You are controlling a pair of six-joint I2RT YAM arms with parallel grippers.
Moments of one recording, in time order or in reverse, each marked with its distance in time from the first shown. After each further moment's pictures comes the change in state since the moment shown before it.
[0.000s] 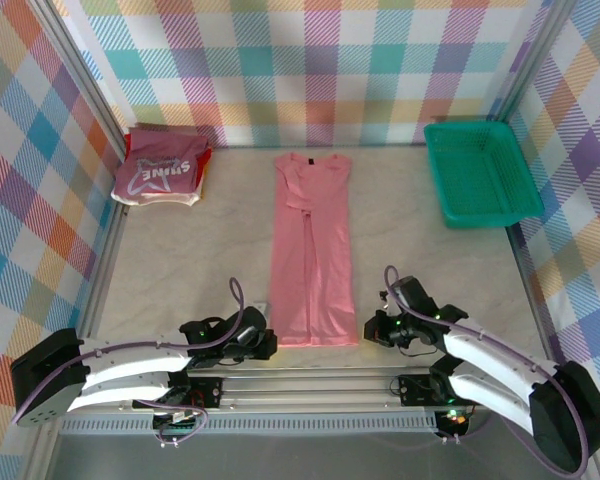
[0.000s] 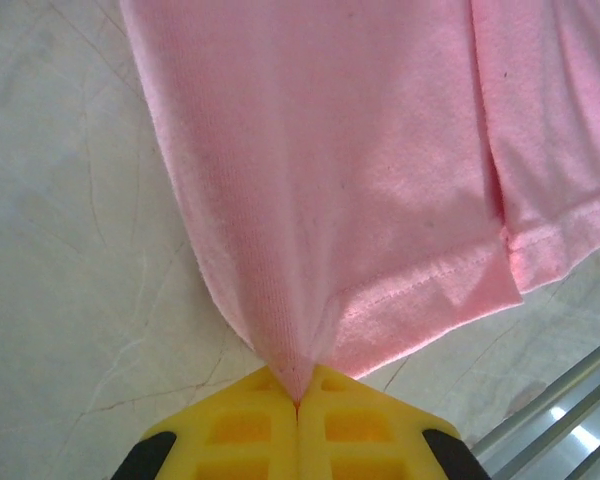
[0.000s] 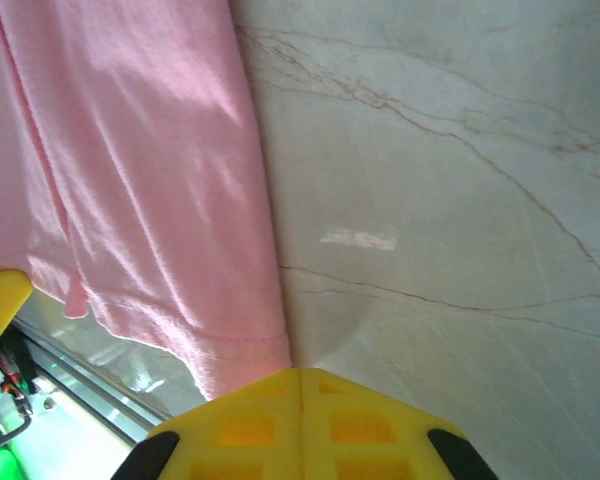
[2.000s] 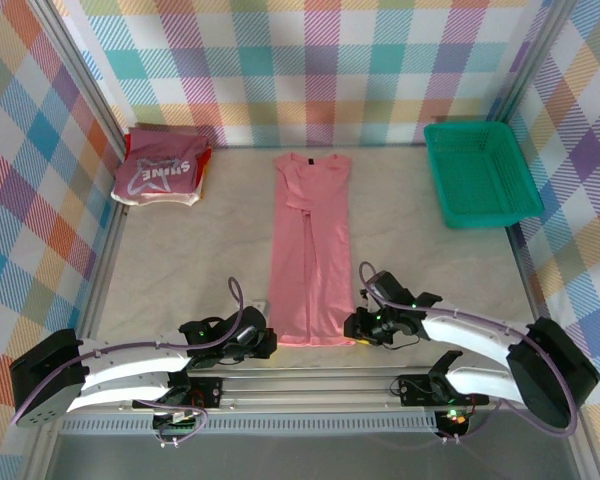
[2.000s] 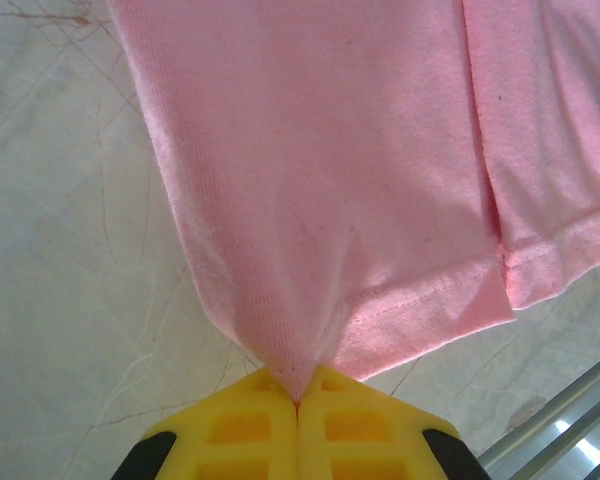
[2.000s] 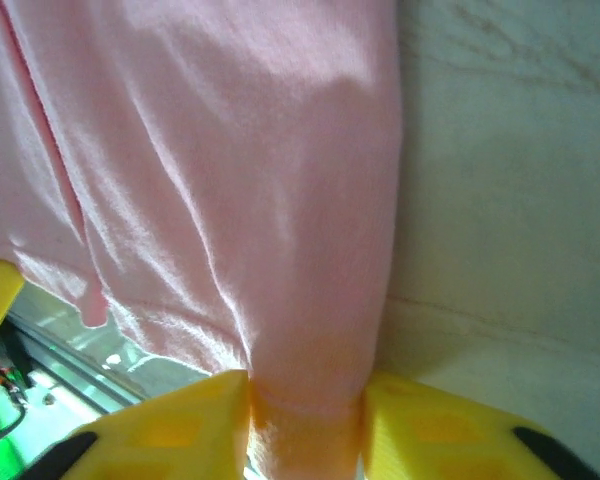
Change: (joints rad) left arm 0.000 -0.003 0.000 0.005 -0.026 0.001; right arm 0.155 0.261 0.127 0.078 0.042 0.083
